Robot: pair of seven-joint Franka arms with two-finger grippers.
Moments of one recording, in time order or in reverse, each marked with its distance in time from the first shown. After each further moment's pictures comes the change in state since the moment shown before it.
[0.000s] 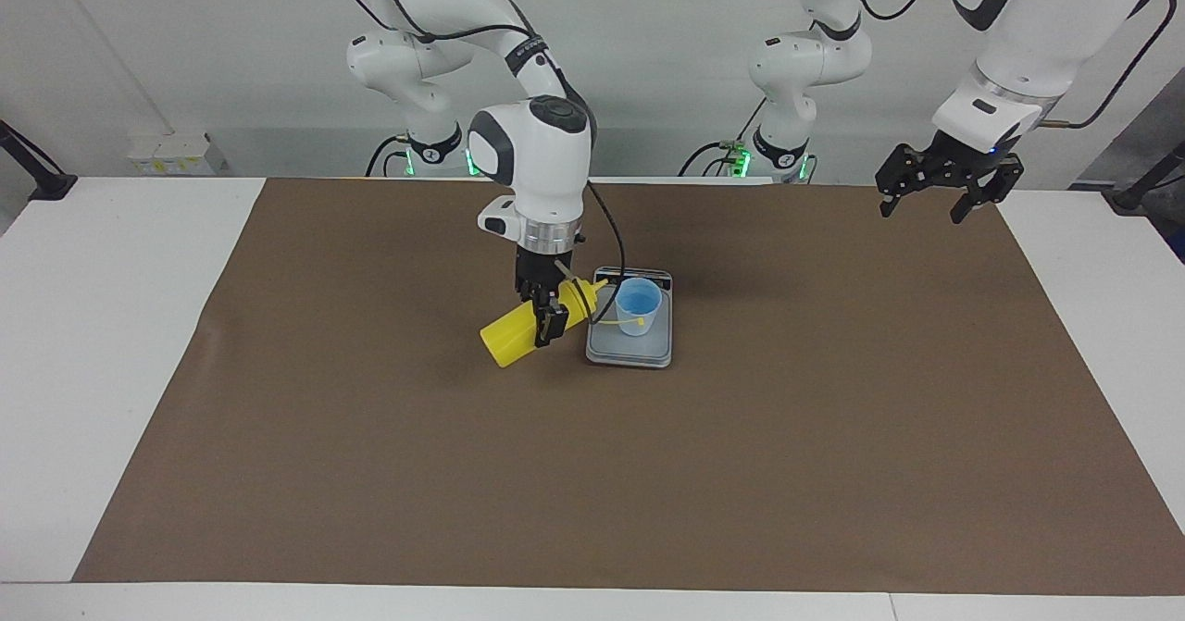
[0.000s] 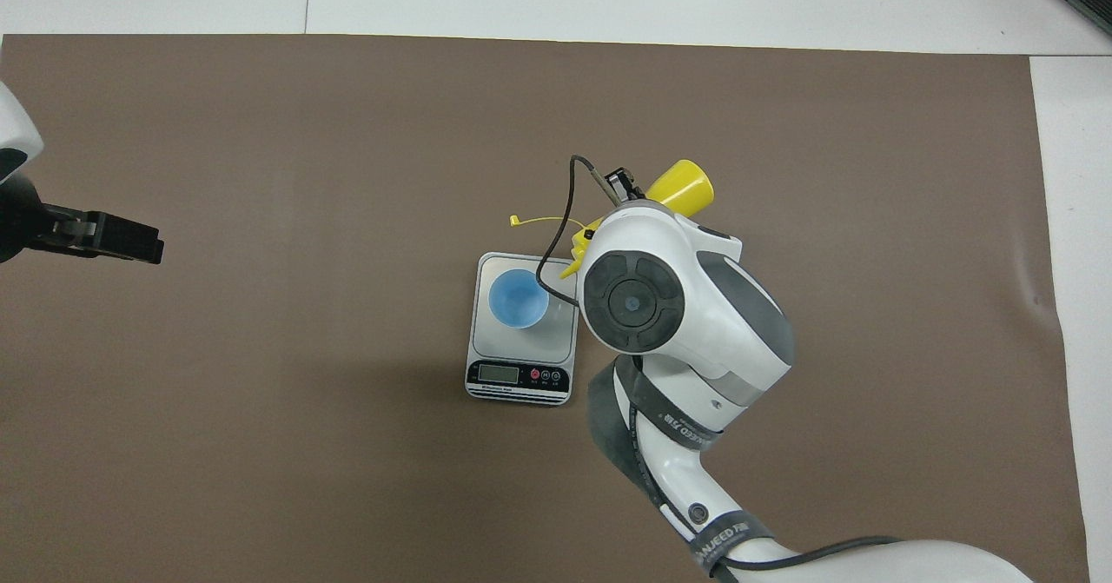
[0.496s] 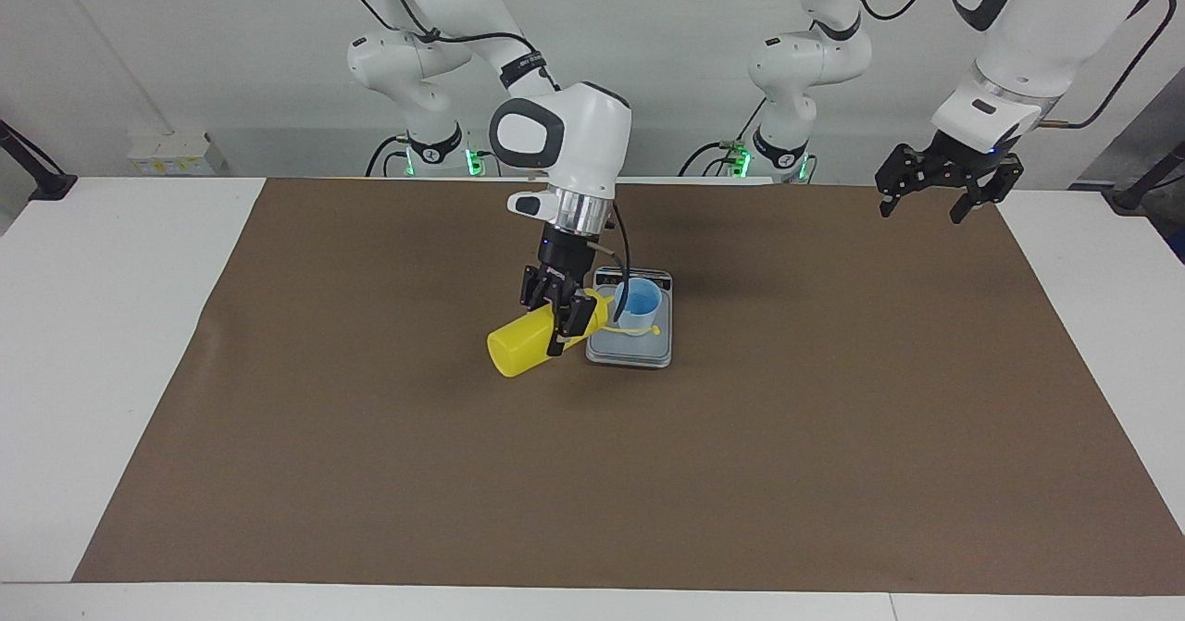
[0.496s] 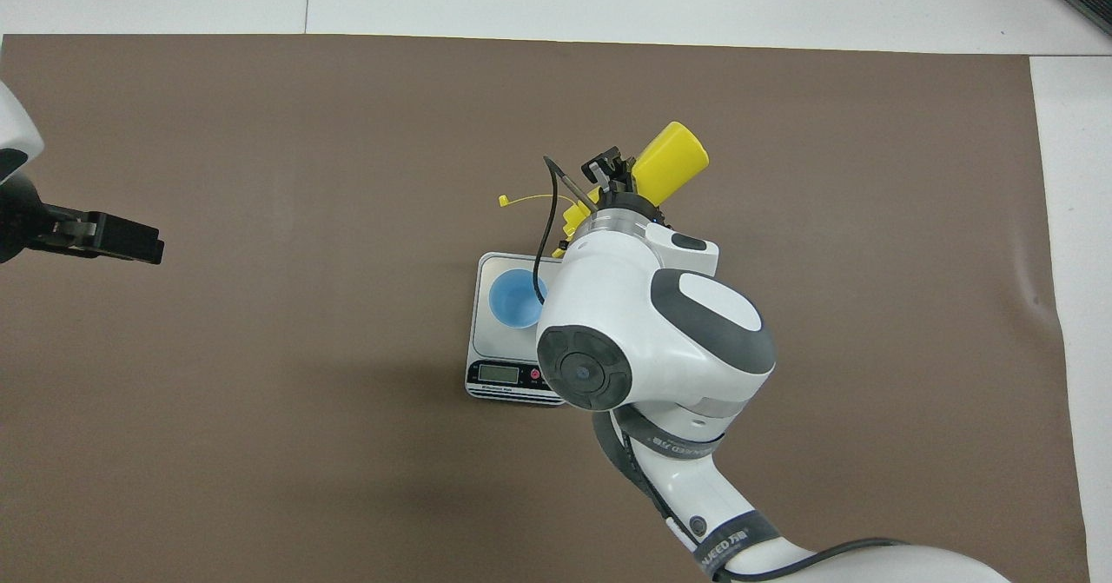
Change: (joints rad) left arm 0.000 0.000 0.000 0.000 0.000 0.000 0.000; right arm 0.043 0.002 0.001 0.000 -0.377 0.057 0.174
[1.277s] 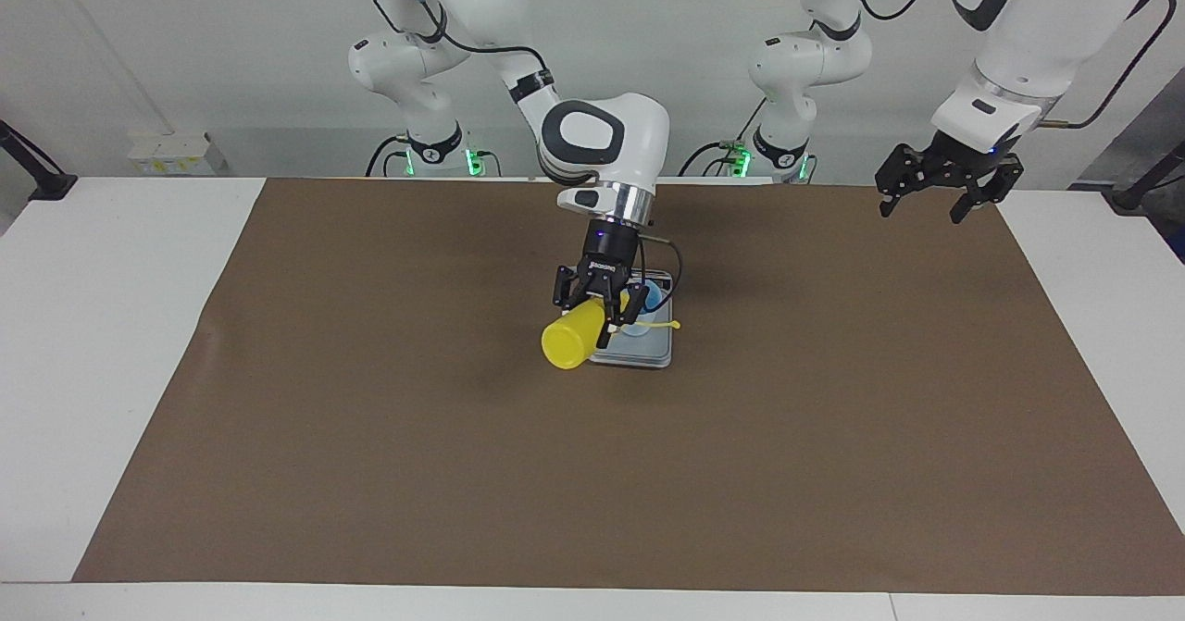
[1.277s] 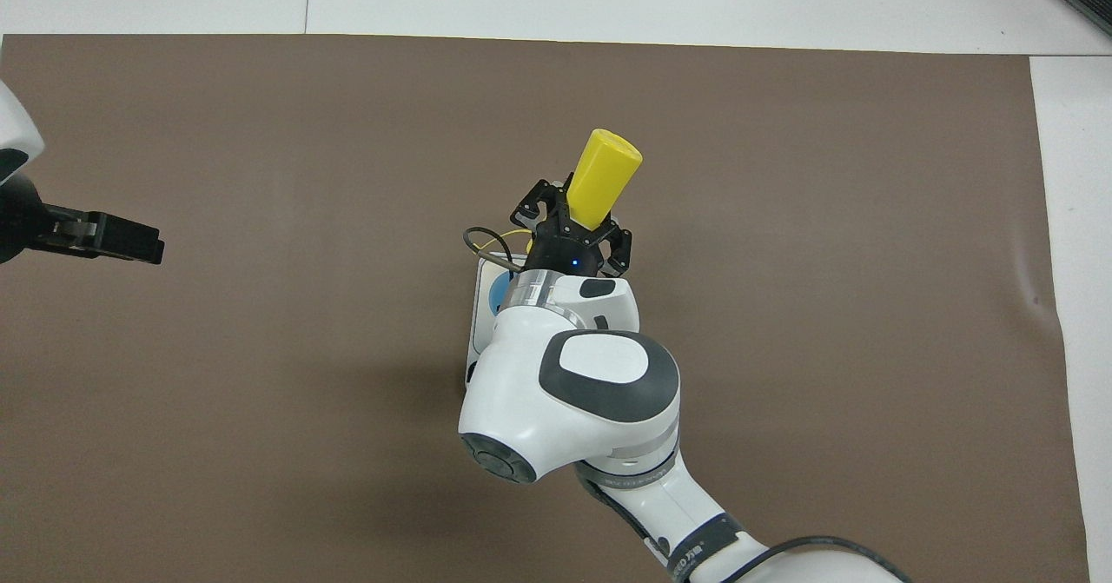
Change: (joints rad) left arm 0.000 0.000 0.000 0.000 0.000 0.000 0.000; right arm 0.113 0.073 0.000 -0.016 -0.354 -0.056 0.086
